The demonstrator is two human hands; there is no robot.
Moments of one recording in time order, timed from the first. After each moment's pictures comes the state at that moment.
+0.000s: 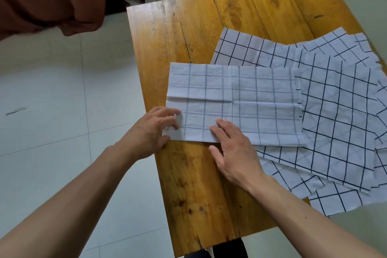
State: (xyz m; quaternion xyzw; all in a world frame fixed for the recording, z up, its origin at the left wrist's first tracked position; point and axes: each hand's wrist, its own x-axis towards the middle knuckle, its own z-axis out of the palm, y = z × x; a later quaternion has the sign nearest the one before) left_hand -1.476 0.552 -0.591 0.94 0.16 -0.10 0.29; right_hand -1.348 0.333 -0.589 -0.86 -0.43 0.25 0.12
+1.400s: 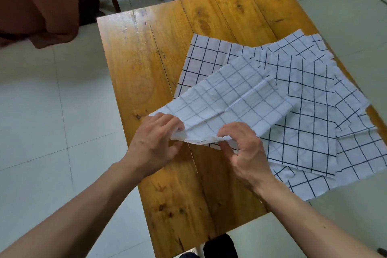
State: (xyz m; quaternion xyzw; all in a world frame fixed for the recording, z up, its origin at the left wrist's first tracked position) left_hand -1.440 0.485 -0.569 0.97 0.10 0.01 0.23; right_hand -1.320 0.279 -0.568 -0.84 -0.37 0.11 0.38
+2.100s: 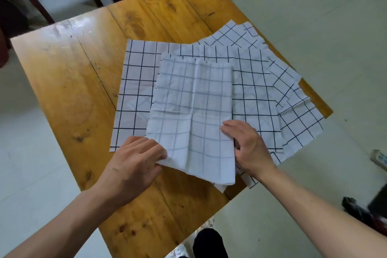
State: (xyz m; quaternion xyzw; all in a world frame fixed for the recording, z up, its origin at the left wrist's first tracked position) left_hand -1.413 0.433 -0.563 0.96 -0.08 0.05 0.26; right_hand -1.261 0.158 -0.601 -0.91 -0.33 0.09 0.24
